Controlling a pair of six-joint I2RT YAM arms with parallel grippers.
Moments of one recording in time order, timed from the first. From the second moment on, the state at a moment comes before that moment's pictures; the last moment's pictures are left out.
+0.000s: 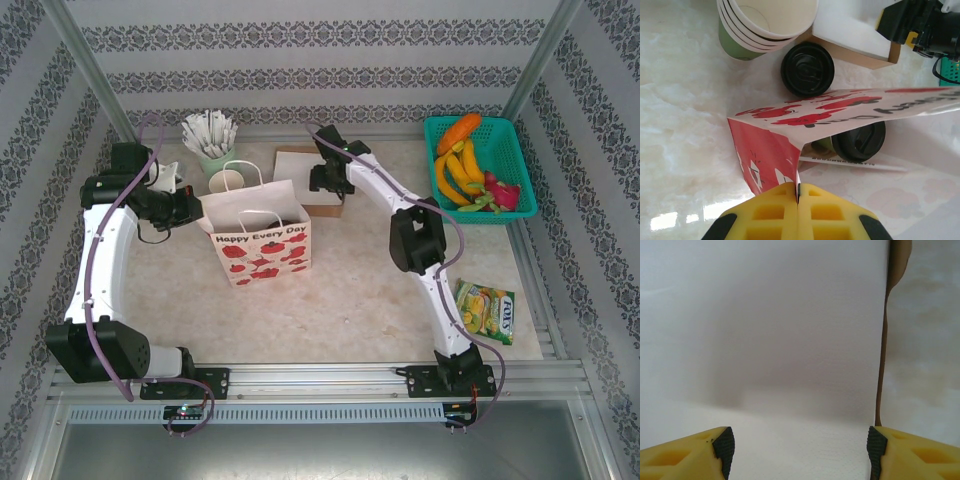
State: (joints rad) left arm 0.15 1.36 1.47 -1.23 0.49 -0.14; right arm 0.46 2.44 2.25 -0.96 0.07 0.51
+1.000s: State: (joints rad) left arm 0.08 1.44 1.49 -1.21 0.64 -0.11; right arm 0.45 2.56 2.38 -1.01 0.10 0.37
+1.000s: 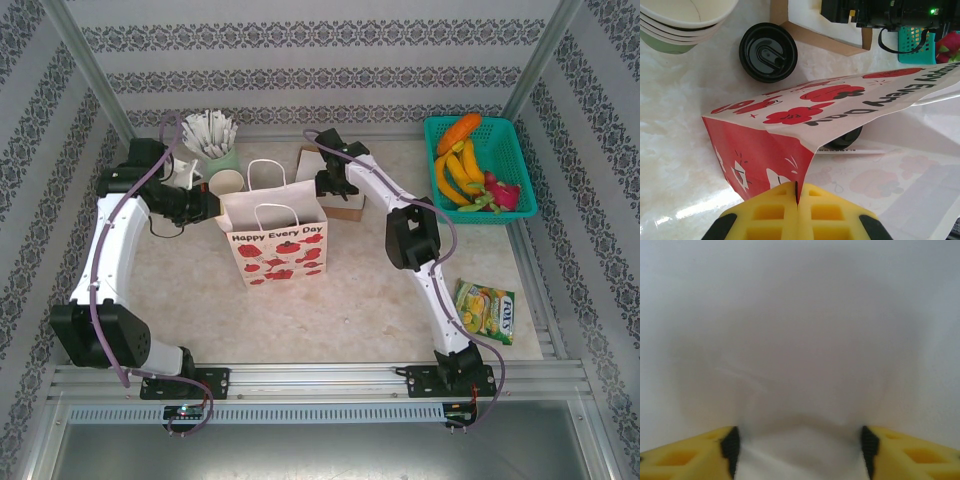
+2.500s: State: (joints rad) left arm -0.08 1.60 1.64 -1.21 0.64 -0.11; right arm 0.15 2.15 1.75 -0.89 0.24 0.25
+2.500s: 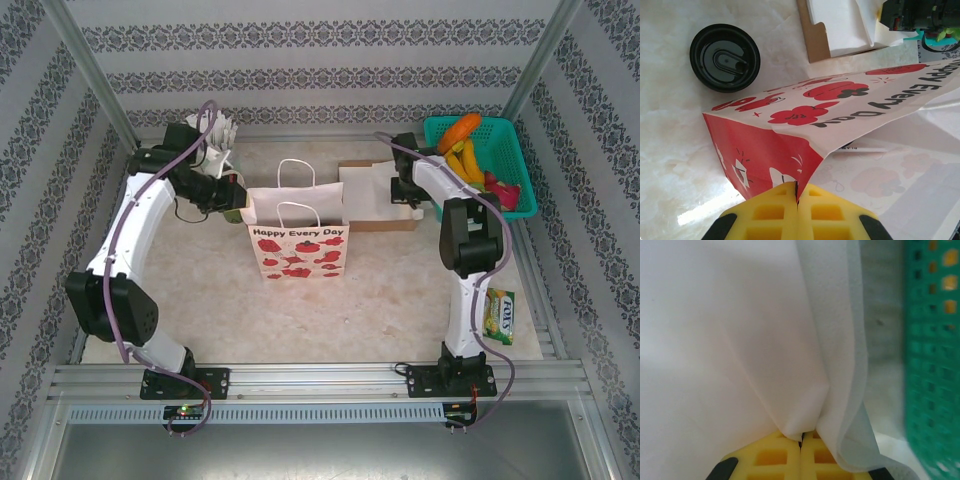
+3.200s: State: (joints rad) left arm -0.21 1.71 1.72 -1.15 0.65 -0.17; right arm 0.18 1.65 1.50 -0.70 0.13 0.17
